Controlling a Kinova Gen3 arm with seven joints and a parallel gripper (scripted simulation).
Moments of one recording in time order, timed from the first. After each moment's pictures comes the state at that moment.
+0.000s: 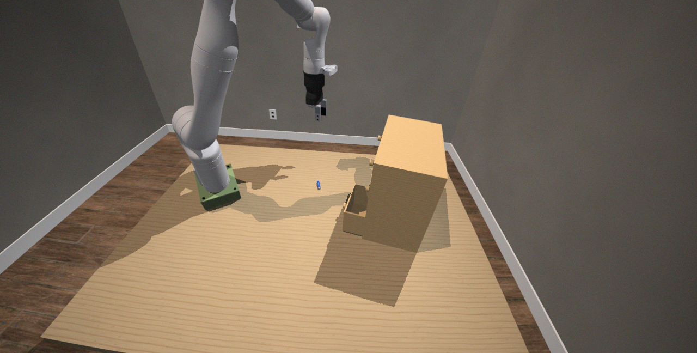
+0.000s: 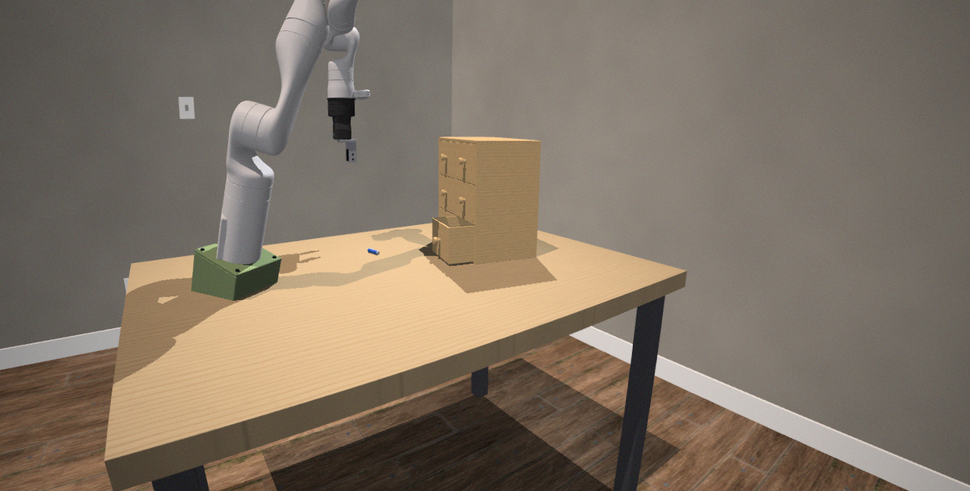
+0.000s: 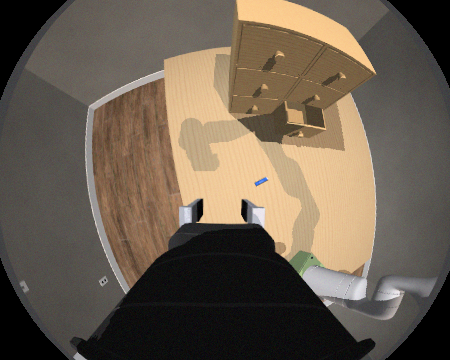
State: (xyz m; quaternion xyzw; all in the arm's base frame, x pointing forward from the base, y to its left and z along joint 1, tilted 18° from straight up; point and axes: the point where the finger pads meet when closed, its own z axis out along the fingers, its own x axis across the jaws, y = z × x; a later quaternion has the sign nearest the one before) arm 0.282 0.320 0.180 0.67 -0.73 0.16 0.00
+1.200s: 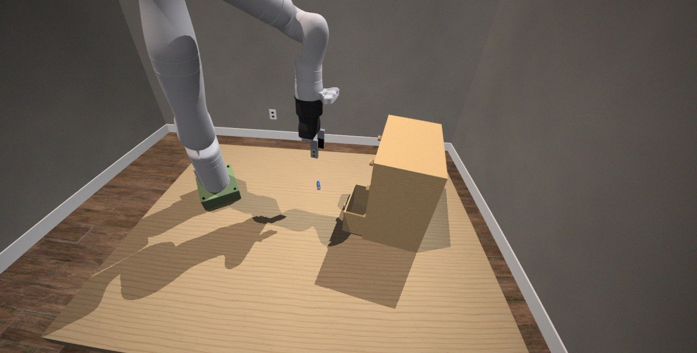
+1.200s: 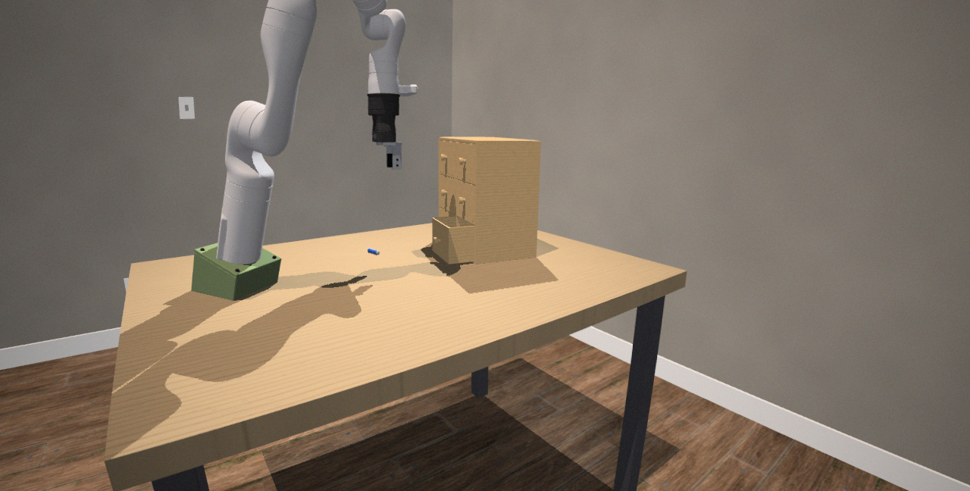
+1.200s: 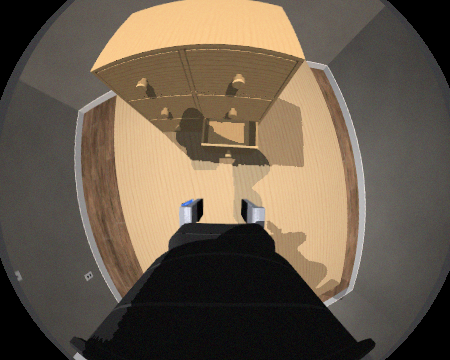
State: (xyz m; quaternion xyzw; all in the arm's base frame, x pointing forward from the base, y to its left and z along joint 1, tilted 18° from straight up) arm 0.331 0.097 0.242 0.68 -0.72 0.16 0.01
